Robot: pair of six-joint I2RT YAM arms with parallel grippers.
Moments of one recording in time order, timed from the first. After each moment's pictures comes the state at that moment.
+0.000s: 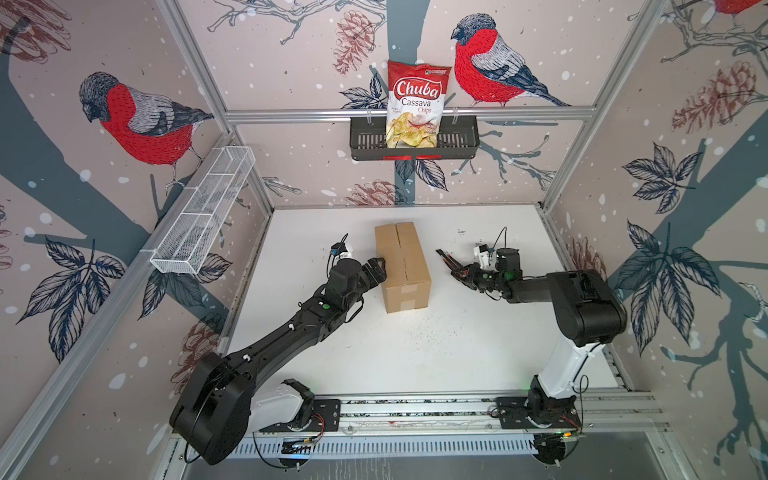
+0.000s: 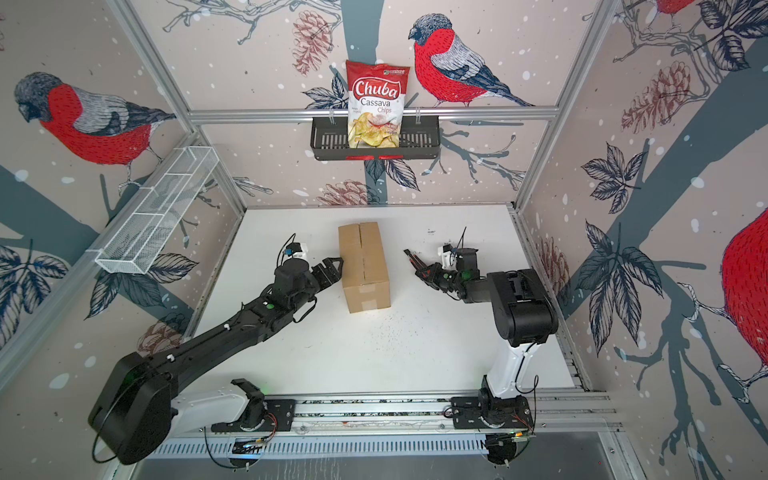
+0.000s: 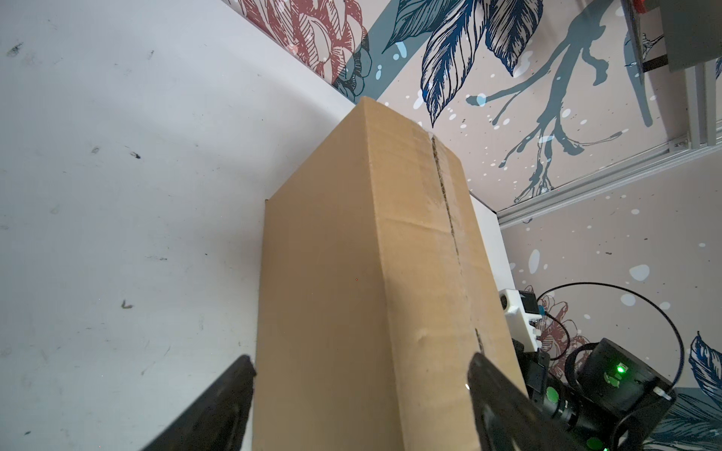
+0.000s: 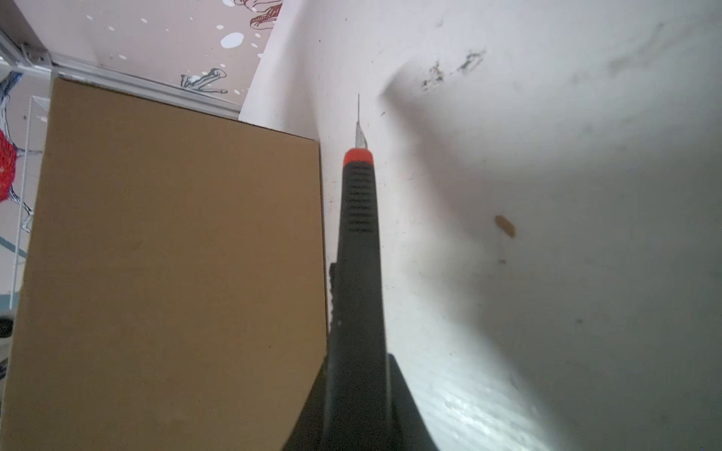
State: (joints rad) left arm -0.55 1.21 0.67 0.11 -0.12 -0.87; right arm 0.17 1.85 0.74 0.42 -0.77 0.68
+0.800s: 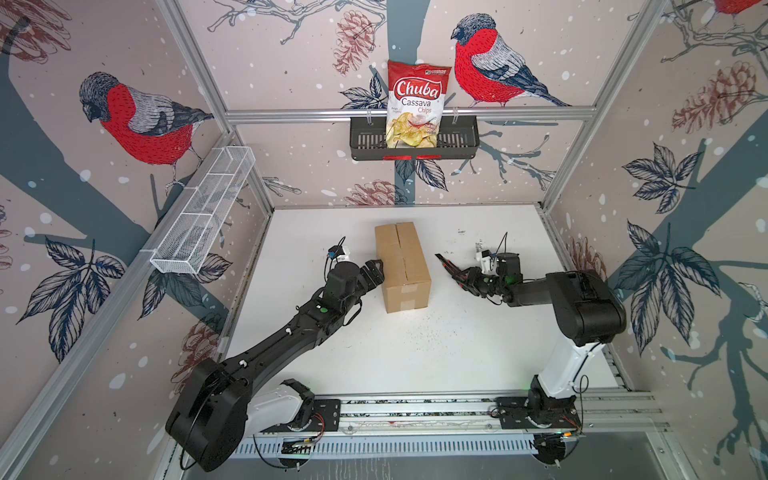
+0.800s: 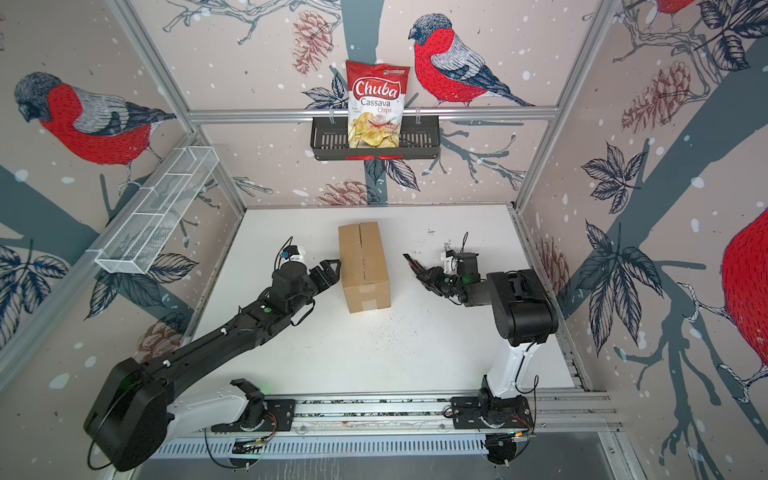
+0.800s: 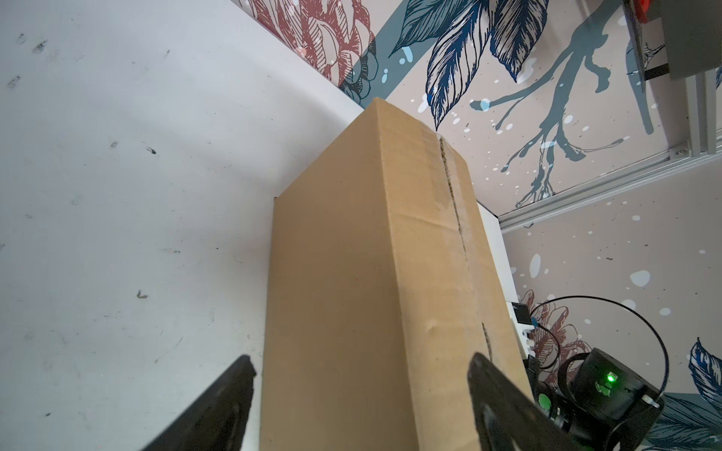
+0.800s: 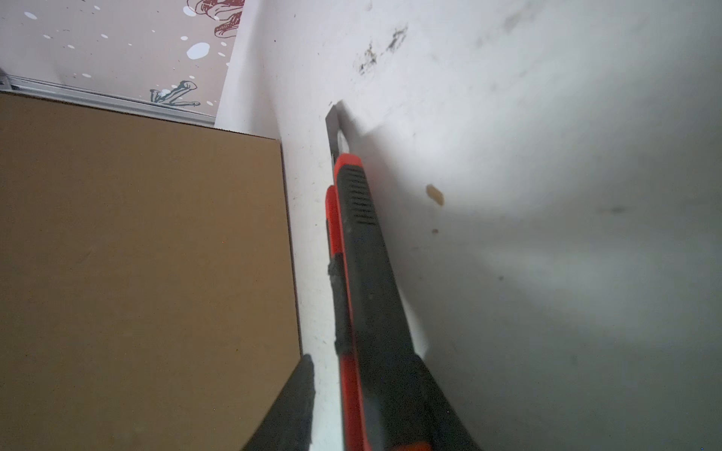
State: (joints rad) left arm -0.55 1.17 0.63 0.11 -0.13 -0.88; right arm 0.17 1.83 0.70 0.41 -0.71 0.70
